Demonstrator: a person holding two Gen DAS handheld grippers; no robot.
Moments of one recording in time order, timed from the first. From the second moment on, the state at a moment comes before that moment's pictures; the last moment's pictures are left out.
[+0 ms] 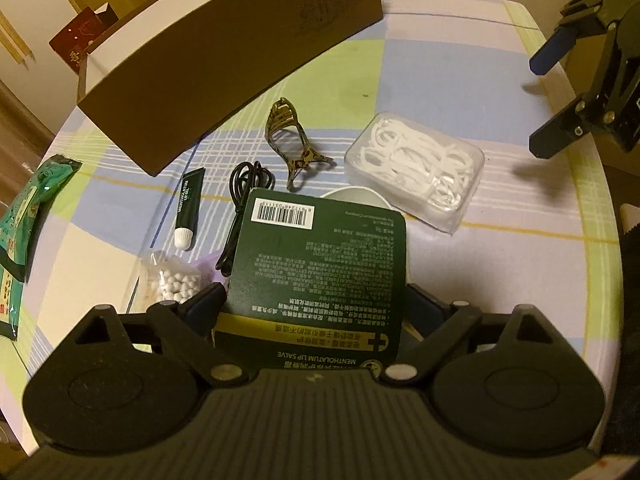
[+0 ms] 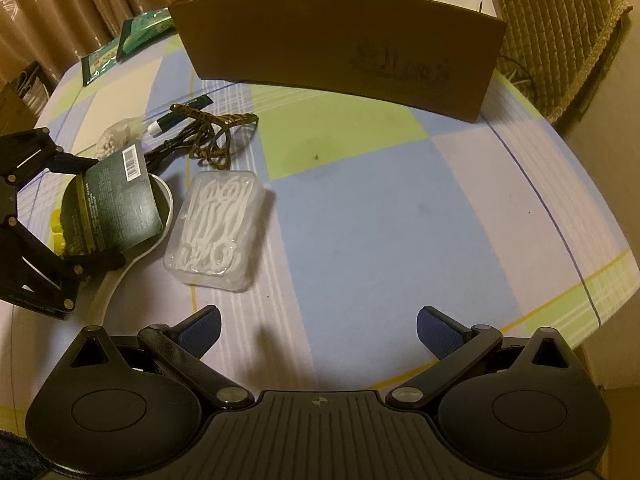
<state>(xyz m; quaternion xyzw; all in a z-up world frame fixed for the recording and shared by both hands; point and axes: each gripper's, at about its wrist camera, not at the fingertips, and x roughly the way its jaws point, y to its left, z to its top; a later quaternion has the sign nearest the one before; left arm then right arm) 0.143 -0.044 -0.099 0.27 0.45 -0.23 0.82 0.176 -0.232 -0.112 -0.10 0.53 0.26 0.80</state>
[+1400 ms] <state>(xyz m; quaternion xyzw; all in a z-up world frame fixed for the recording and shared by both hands) 0.099 0.025 -0.039 0.08 0.44 -0.07 0.89 0.206 -0.187 -0.140 -0.17 0.49 0.30 0.80</state>
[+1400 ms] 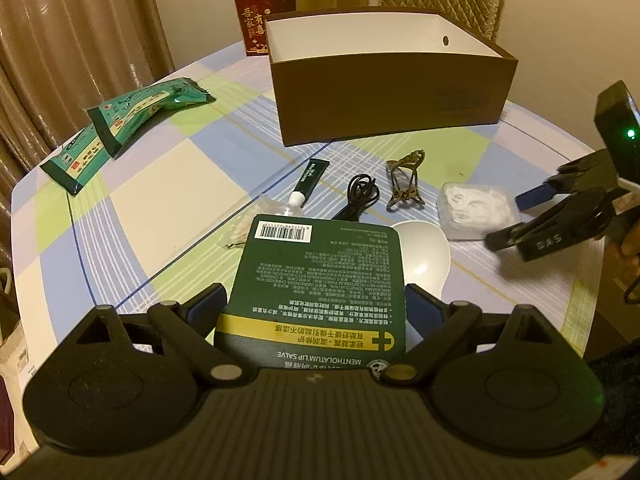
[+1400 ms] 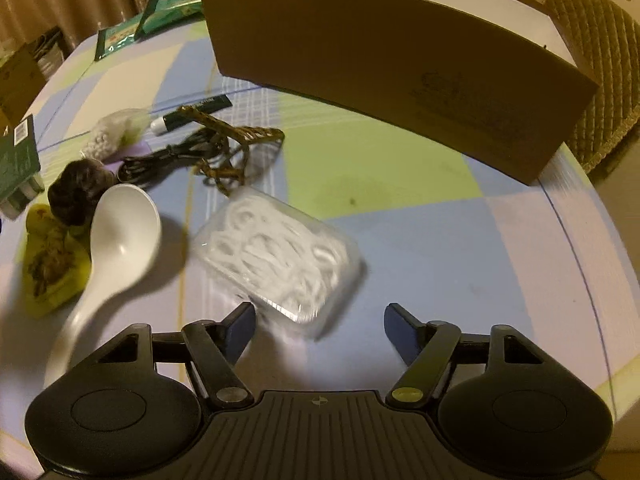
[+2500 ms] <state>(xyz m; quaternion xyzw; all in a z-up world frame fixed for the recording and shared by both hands) 0.116 0.012 -0.044 0.02 0.46 0.02 0.89 0.230 -0.157 -0.147 -0.33 0.40 0.55 0.65</state>
